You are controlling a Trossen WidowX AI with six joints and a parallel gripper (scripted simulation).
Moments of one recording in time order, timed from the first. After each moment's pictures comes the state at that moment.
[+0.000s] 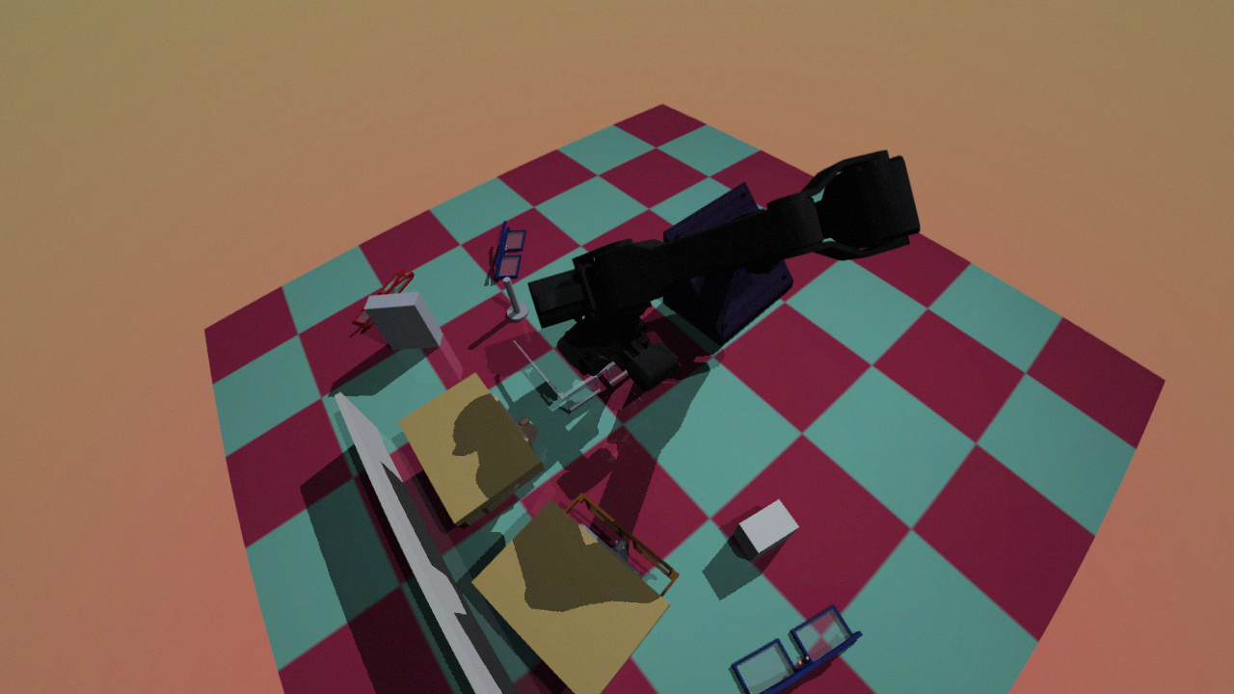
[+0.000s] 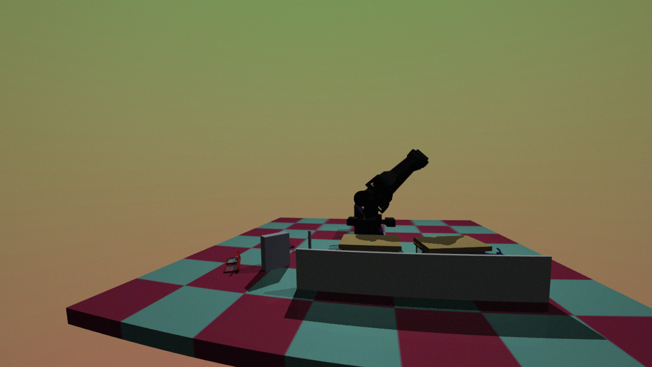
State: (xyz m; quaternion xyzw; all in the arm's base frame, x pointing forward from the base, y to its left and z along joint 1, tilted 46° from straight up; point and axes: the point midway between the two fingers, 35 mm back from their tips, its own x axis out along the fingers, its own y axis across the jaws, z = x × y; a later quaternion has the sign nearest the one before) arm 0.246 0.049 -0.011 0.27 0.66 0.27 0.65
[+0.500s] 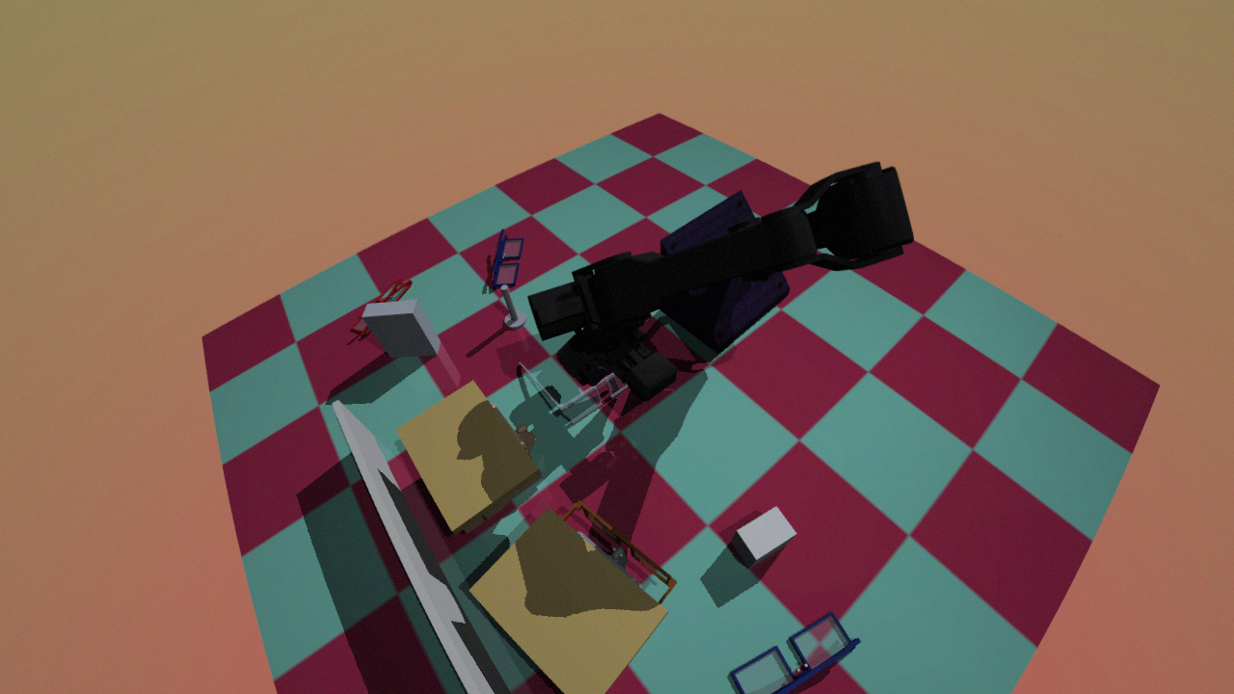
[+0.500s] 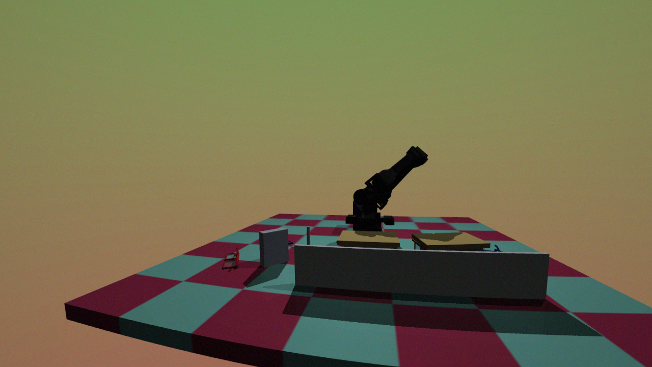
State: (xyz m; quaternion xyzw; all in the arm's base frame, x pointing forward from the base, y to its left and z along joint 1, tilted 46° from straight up) arm 0.245 0.055 -0.016 0.27 0.66 0.27 0.65
